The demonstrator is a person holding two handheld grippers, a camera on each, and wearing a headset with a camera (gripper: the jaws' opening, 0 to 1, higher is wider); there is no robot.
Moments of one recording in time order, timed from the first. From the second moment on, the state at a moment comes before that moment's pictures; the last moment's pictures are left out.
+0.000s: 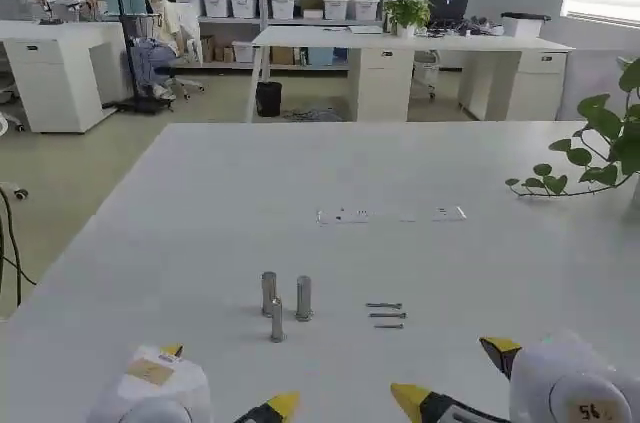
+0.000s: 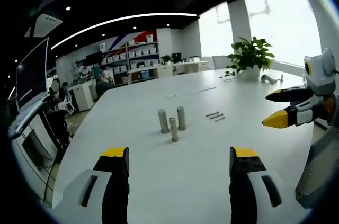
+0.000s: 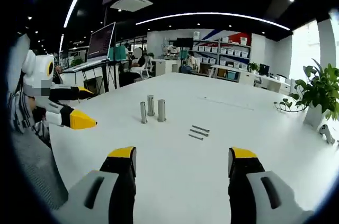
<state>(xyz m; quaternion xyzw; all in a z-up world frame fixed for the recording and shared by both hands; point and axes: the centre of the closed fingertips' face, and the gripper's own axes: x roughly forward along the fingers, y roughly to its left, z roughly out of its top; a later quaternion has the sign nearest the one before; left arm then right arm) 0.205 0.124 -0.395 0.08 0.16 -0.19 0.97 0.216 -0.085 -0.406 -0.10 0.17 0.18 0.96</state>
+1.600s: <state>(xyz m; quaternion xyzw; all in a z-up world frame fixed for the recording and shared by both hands) 0.202 0.120 -0.400 0.08 0.17 -0.20 0.96 0.209 -0.072 -0.414 -0.11 0.18 0.21 0.95</state>
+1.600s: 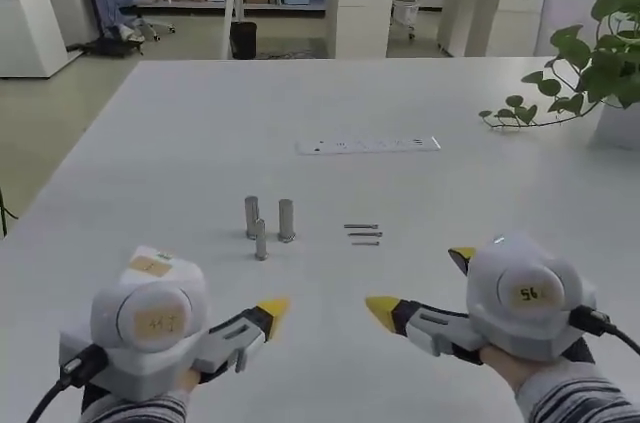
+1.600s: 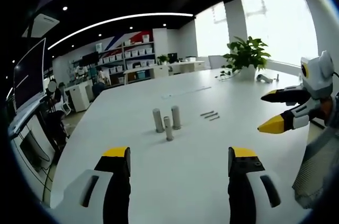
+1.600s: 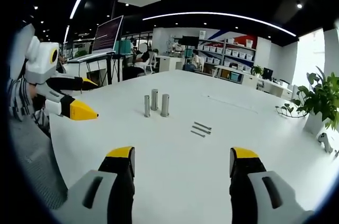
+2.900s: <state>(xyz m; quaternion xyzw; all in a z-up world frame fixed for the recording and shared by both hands) 0.234 0.110 -0.402 0.07 0.18 -0.24 0.95 0.212 -0.083 -0.393 -0.03 0.20 0.21 0.96</state>
